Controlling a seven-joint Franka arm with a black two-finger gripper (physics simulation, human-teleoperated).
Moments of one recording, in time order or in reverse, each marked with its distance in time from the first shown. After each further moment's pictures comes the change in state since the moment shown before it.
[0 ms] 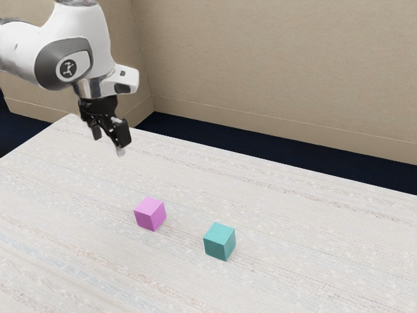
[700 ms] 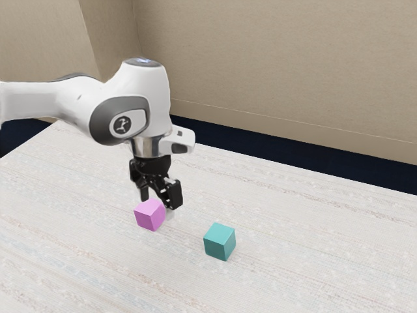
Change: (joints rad) arm -0.138 0.086 -0.102 -0.116 -0.142 0.052 -0.171
